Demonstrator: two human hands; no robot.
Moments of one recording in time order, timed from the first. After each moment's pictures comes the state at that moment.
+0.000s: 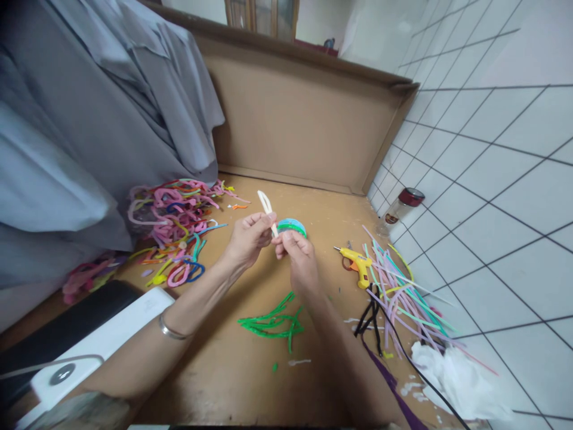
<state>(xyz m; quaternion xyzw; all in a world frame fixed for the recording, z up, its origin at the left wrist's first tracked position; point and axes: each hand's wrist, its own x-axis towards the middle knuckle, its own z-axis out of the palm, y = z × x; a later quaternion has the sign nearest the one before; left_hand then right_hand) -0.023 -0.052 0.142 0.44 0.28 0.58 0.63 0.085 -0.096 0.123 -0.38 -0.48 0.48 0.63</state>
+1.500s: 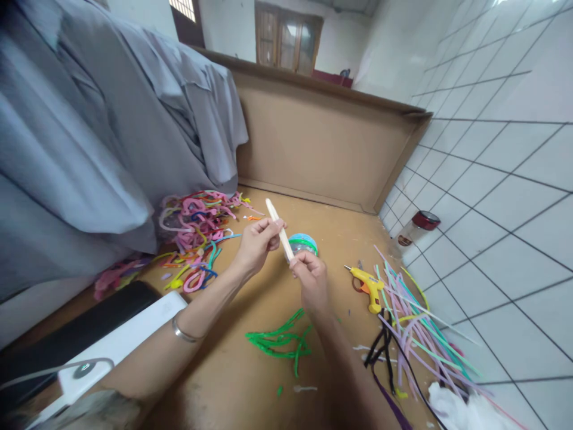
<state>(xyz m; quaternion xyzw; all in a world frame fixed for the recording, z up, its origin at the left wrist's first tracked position) -0.037 -0.038 0.143 0.45 0.28 0.63 0.57 0.088 -0.091 0.108 -0.41 -0.52 0.42 0.62</state>
